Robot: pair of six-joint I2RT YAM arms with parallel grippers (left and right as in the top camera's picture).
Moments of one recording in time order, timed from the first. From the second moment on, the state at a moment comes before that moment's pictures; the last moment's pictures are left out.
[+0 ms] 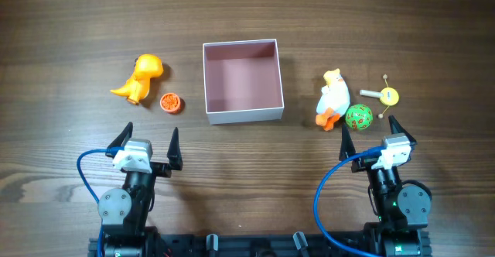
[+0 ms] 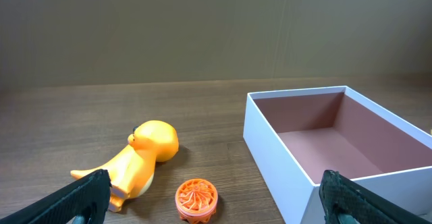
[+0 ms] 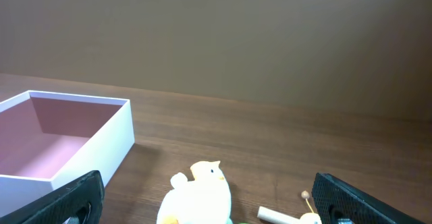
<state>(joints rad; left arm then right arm) 0.00 0.01 0.01 -0.06 0.13 -0.02 0.02 0.02 0.01 0.00 -0.11 -0.07</state>
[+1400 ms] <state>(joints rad) 0.00 0.01 0.01 -0.06 0.13 -0.02 0.02 1.41 1.43 -0.93 -0.34 0.09</state>
